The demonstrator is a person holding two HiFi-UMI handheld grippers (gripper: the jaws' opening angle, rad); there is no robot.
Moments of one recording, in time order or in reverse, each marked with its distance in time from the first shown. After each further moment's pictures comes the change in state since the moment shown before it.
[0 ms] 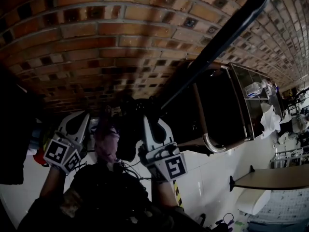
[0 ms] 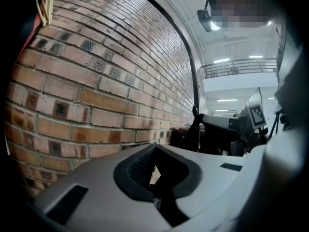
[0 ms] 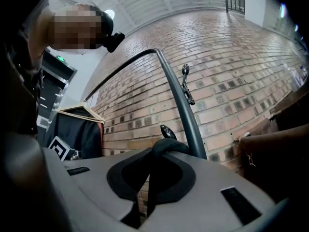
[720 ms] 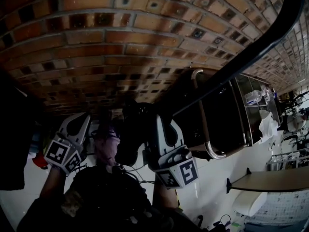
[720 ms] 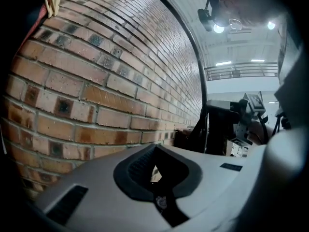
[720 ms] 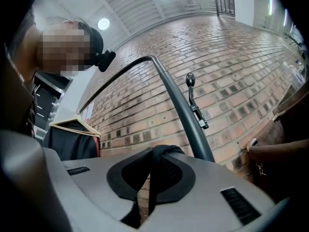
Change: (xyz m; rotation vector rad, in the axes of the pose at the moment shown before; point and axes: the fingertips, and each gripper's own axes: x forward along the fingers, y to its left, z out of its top) left arm 0.008 0.037 0.004 -0.034 -0.005 -0.008; right arm 0.034 0.003 0.051 0.065 -0.092 -0.017
